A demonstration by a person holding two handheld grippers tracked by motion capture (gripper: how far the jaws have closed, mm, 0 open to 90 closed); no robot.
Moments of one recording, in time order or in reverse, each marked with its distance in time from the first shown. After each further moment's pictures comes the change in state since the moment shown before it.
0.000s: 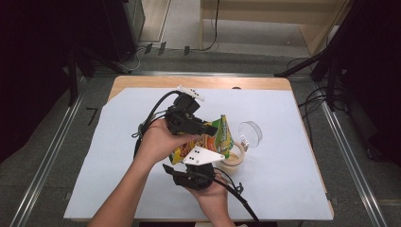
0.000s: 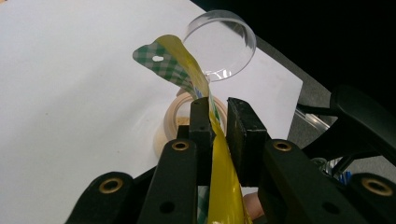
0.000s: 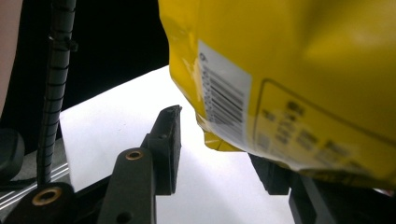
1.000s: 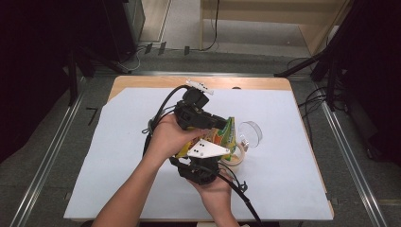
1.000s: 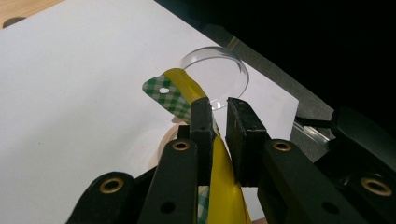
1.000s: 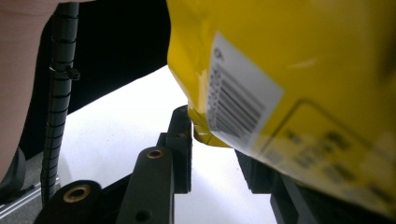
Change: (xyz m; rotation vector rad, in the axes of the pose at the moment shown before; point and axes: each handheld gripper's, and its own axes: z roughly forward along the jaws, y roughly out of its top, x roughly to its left) left arm -0.004 0.020 0.009 -0.043 -0.006 0.007; right arm -0.006 0.016 -0.011 -0.003 -0.058 0.047
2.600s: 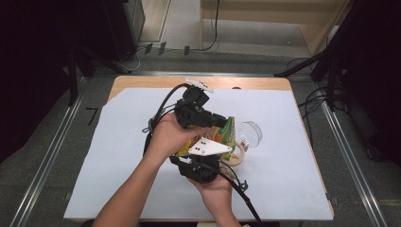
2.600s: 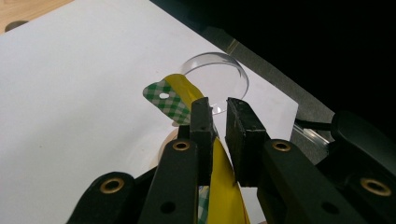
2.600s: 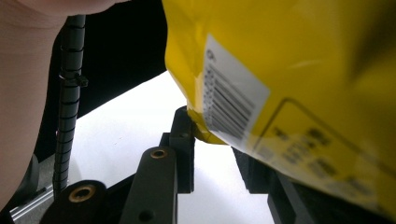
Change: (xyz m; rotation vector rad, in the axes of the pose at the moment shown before) left arm -0.001 0.004 0.000 -0.011 0.000 -0.003; right arm -0.003 0.005 -0.002 0.004 0.017 0.027
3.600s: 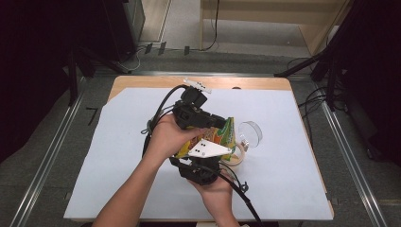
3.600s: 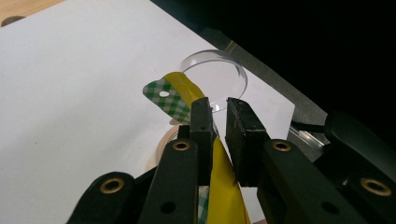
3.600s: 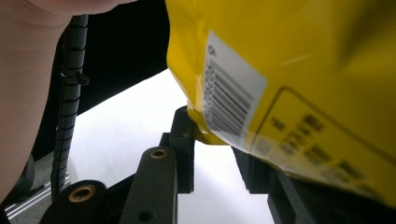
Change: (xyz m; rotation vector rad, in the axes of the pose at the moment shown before) left arm 0.002 -0.004 -0.001 -0.005 -0.013 -0.019; right arm 0.002 -0.002 -0.002 0.002 0.002 -0.011
